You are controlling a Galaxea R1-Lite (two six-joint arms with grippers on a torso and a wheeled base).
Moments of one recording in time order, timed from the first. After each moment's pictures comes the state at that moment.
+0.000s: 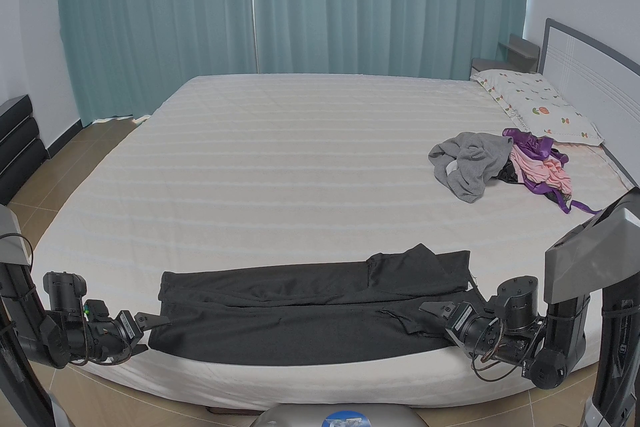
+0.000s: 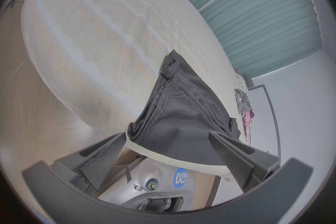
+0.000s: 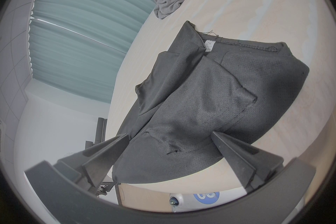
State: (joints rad) left arm 0.24 2.04 -0.11 -1.04 -0.54 -0.56; right arm 0.44 2.30 -0.18 -1.55 0.06 1.10
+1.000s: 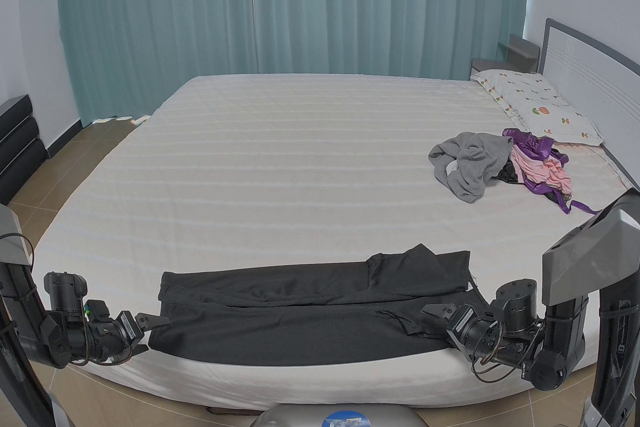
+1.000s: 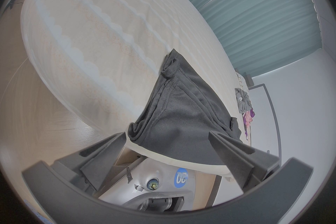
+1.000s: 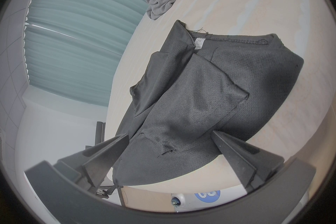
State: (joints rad) left arm 0.24 2.05 -0.11 -1.04 -0.54 -0.55; right arm 0.44 2.32 -0.17 -1.55 0.04 1.15
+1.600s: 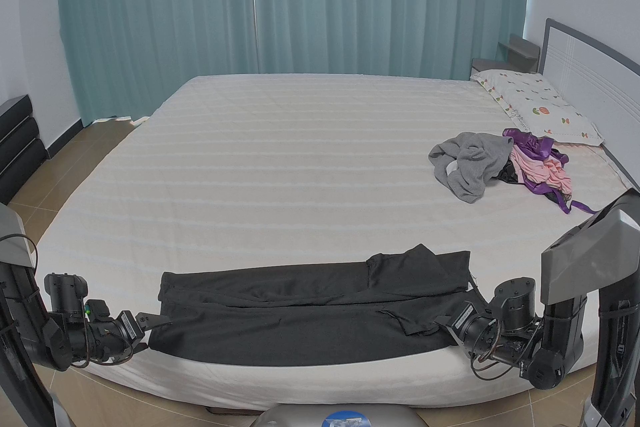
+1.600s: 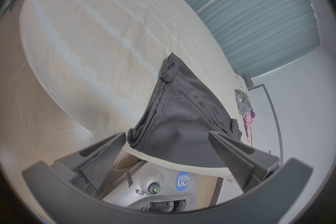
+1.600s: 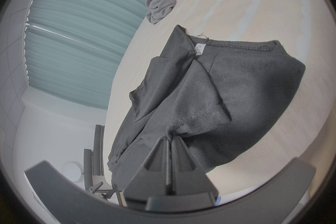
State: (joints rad) left arm 0.23 2.07 -0.10 -1.11 -0.52 -0.55; right arm 0.44 2.32 -0.19 -1.55 0.00 1.15
